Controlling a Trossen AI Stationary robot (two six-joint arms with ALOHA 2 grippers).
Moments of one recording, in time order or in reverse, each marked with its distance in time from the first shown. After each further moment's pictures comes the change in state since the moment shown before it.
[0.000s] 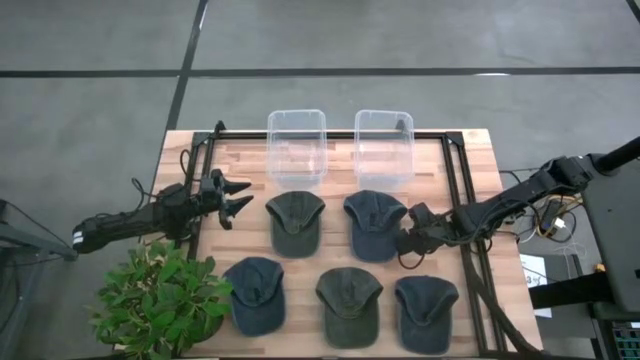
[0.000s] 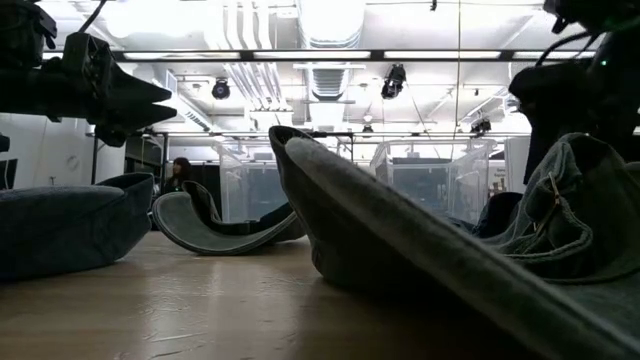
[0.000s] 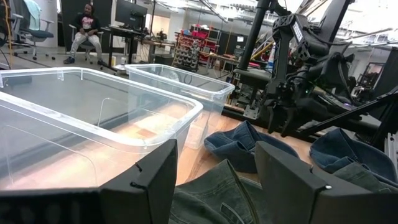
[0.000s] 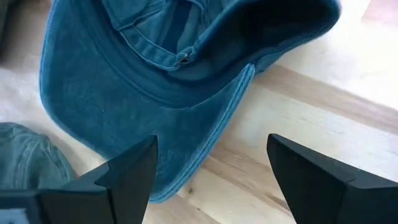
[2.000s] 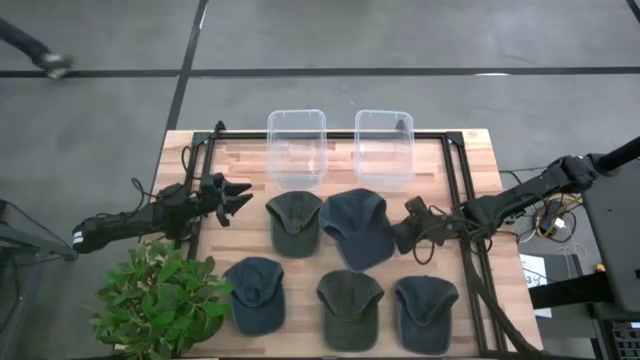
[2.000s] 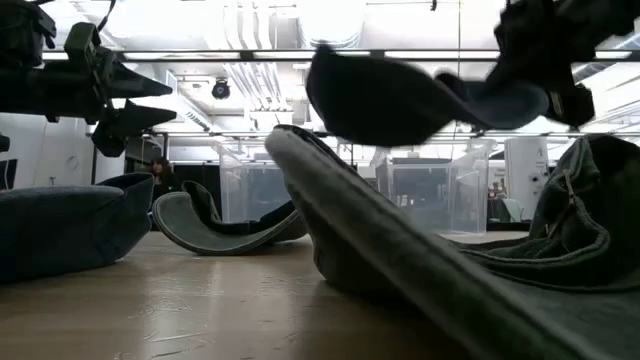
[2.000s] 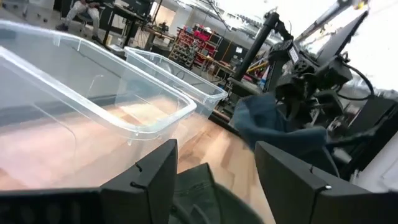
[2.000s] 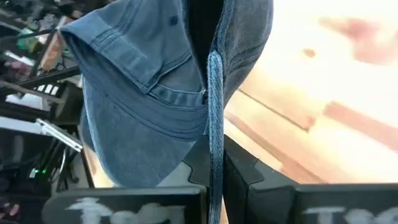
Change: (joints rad) left arm 0.000 0.000 -0.001 0.013 0.000 -0.264; right arm 0.002 -0.142 0.056 0.321 0.077 -0.274
